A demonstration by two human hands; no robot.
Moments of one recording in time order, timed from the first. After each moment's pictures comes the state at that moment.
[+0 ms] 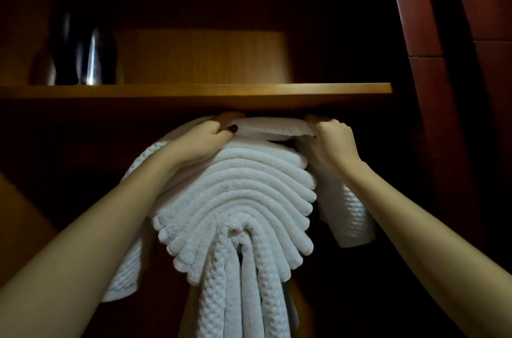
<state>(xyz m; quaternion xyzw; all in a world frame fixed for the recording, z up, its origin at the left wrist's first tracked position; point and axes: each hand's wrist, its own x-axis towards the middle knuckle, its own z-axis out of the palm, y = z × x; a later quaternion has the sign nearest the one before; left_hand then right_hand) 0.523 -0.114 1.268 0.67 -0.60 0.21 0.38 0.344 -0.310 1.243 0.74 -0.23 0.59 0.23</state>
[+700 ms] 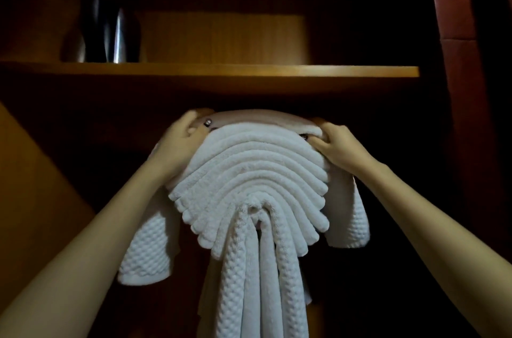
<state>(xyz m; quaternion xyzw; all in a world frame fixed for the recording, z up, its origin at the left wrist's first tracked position) 0.567 -0.076 1.215 0.54 -0.57 0.21 0.58 0.352 -0.303 1.215 0.84 -0.13 0.52 -0.02</state>
